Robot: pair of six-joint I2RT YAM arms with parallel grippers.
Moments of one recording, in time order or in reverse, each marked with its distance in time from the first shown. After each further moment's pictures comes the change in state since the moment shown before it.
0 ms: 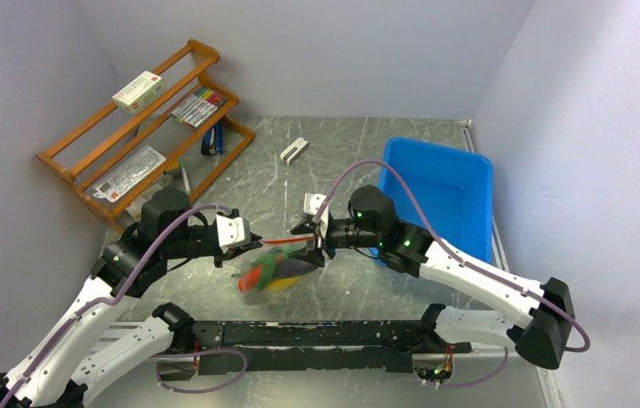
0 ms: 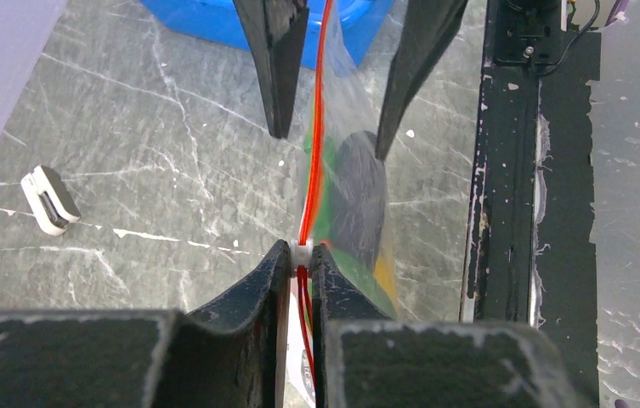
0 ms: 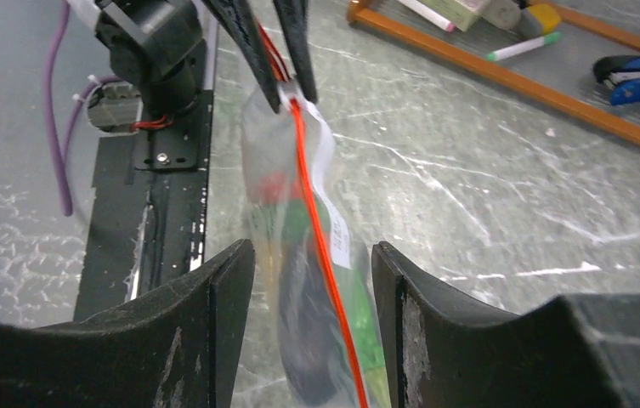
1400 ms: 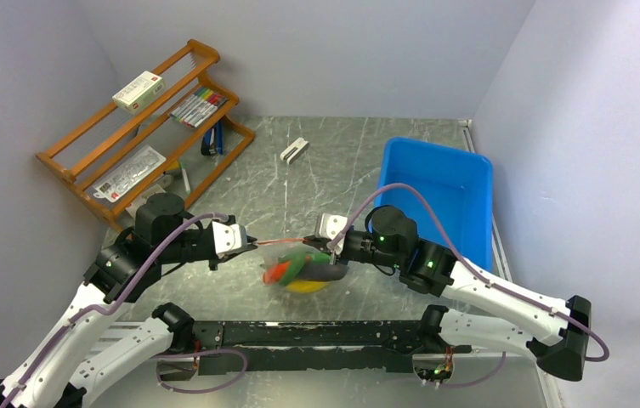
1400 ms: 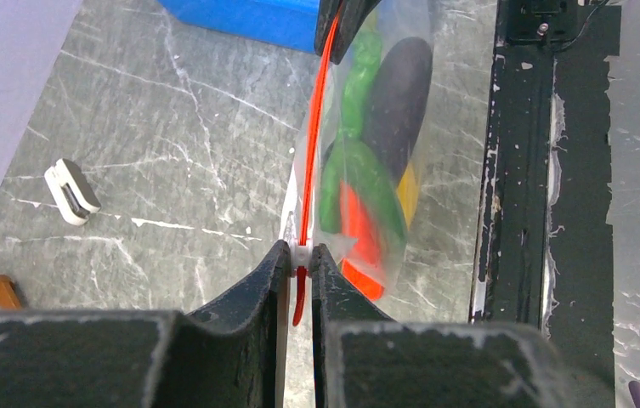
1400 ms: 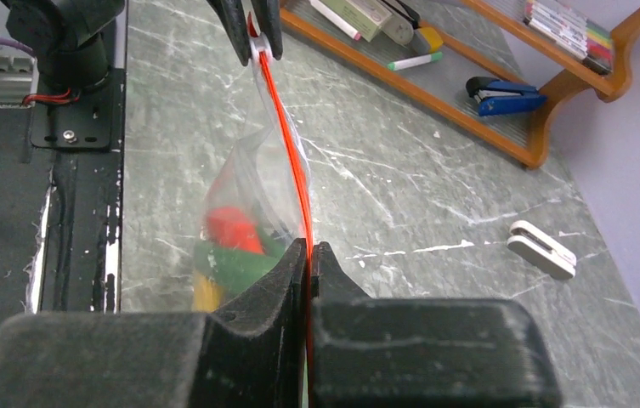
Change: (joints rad) left arm 0.000 -0.028 0.012 -0.061 -0.034 0.056; right arm 0.107 -0.170 -0.076 -0.018 0.268 -0.173
